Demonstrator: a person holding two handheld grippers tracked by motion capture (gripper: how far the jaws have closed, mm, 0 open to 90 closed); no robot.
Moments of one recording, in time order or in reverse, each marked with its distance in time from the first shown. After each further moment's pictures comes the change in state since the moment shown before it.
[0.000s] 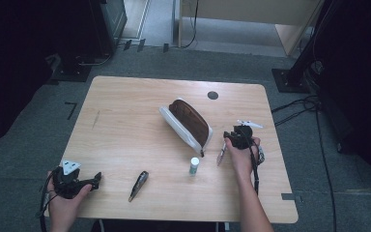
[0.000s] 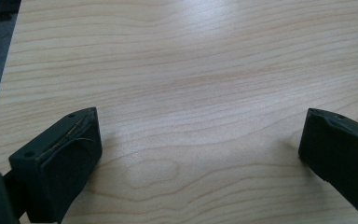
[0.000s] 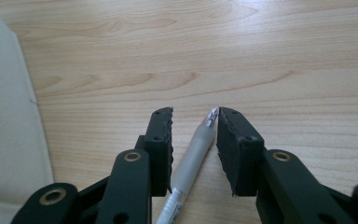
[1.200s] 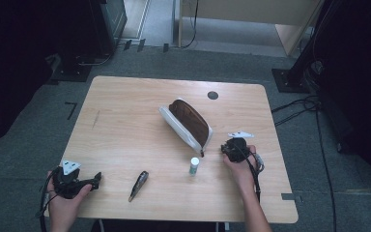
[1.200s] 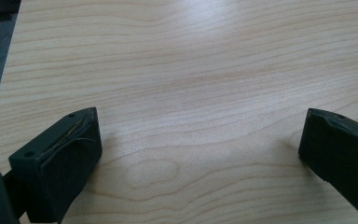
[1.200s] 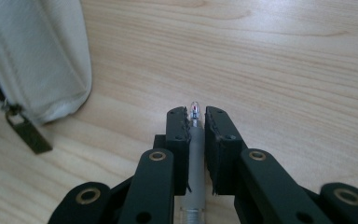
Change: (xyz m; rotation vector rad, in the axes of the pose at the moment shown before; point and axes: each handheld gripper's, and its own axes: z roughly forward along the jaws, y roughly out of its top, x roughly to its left) left arm 0.000 0.000 0.000 0.000 -0.001 -0.001; right arm 0.014 -0.036 -0.023 0.092 0.047 -0.274
